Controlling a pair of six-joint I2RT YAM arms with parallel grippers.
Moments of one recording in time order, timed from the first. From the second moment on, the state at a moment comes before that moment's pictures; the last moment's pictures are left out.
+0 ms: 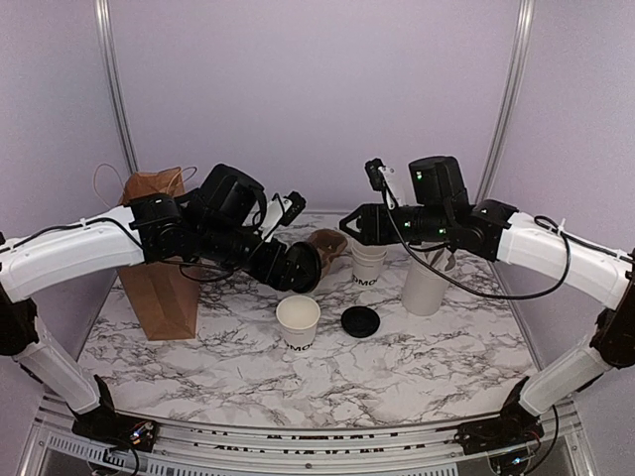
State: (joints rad) left arm -0.97 1.51 1.41 -0.57 0.08 -0.27; right arm 0.75 1.43 1.28 -0.30 -0.14 0.37
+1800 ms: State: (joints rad) left arm -0.99 1.98 1.92 -1.24 -0.03 -0.27; right arm 0.73 1.41 1.09 -0.26 -0.11 0.34
